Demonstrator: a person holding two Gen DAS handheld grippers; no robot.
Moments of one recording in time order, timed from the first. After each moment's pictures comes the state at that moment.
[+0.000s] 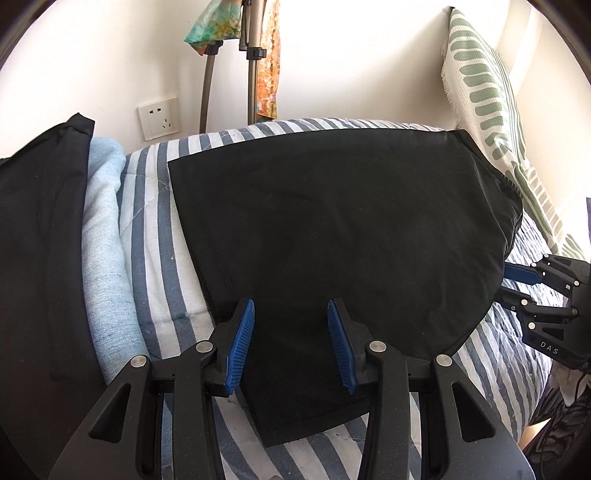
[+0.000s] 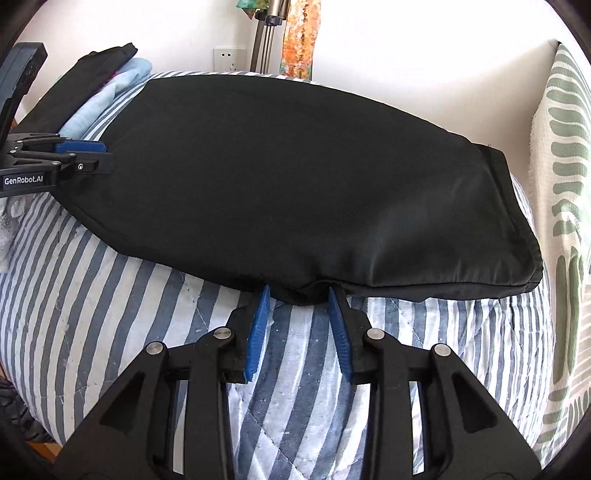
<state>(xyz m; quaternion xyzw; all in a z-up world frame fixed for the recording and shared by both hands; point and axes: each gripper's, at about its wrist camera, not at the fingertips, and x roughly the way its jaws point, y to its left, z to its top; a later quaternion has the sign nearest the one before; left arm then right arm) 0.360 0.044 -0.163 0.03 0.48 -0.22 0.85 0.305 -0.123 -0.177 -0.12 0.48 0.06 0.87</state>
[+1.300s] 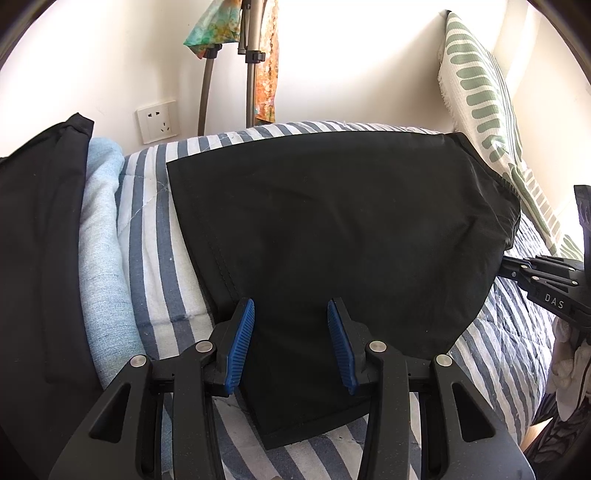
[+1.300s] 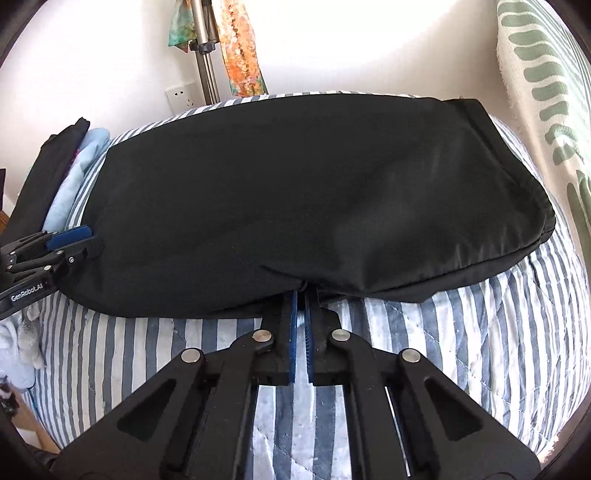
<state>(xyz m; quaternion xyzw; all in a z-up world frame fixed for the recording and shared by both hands) 0.358 0.045 -0.167 0.03 0.47 -0.22 0.85 0.316 -0.154 -0.174 0.04 0.49 0.02 0.87</state>
